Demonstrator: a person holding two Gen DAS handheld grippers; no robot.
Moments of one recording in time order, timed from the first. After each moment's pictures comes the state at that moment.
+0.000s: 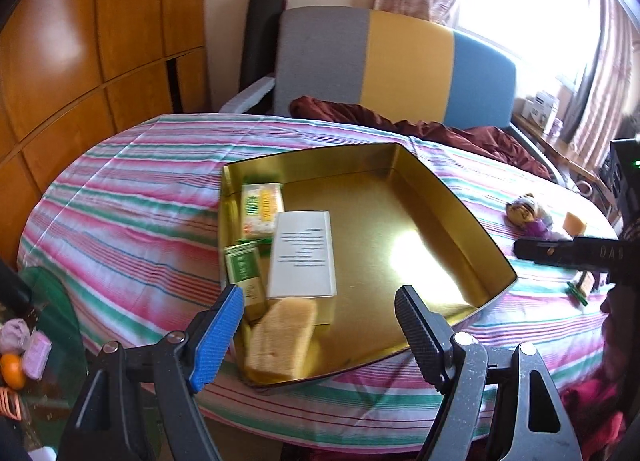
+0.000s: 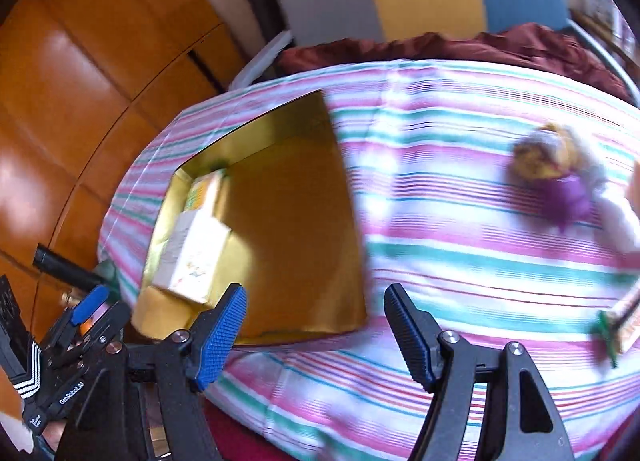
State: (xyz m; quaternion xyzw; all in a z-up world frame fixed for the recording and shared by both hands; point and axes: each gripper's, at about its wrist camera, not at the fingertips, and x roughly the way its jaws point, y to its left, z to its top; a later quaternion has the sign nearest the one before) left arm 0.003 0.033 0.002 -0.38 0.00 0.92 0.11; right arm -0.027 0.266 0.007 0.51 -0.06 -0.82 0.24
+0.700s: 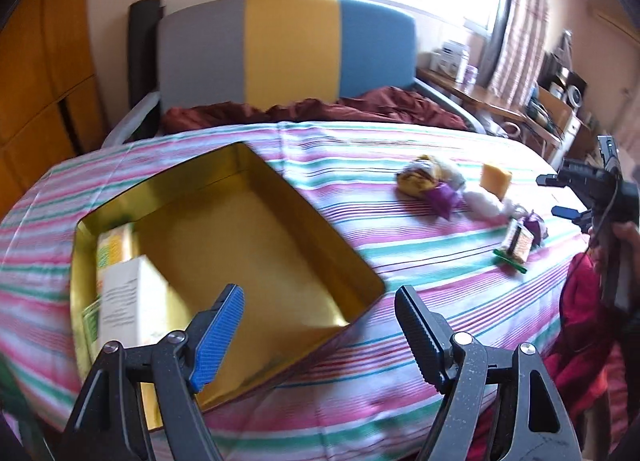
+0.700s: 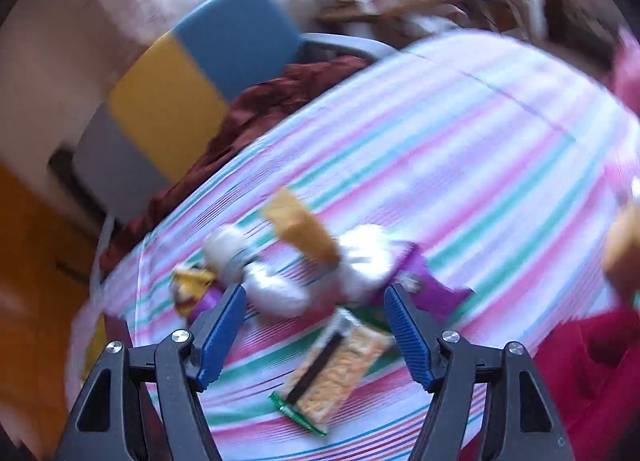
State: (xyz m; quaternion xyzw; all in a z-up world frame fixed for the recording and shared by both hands) left arm -0.001 0.168 0.009 -0.39 0.07 0.88 0.27; right arm -0.042 0.571 0.012 0.42 -0.30 -0.85 -0.09
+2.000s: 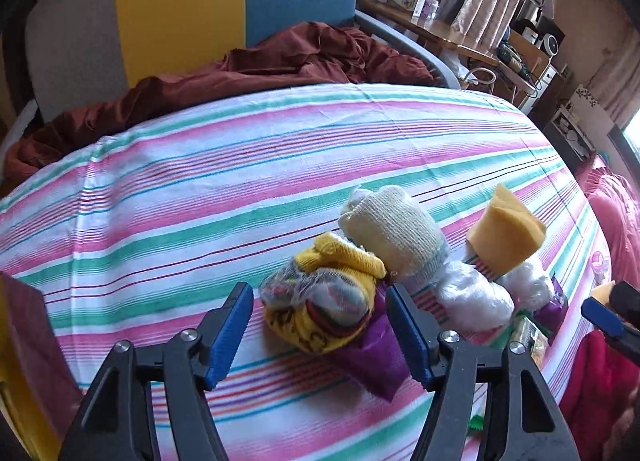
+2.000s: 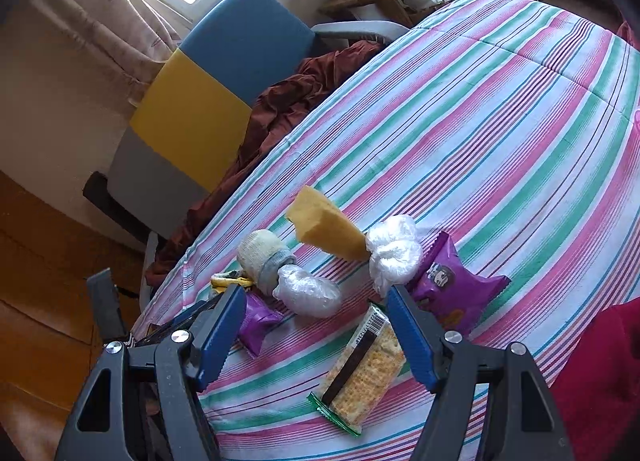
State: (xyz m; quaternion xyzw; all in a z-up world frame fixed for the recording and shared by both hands) left arm -0.155 0.412 -0.052 -0.49 0.11 0.79 0.35; right arm -0.046 0.578 0.010 0.40 -0.36 -0.84 -0.01
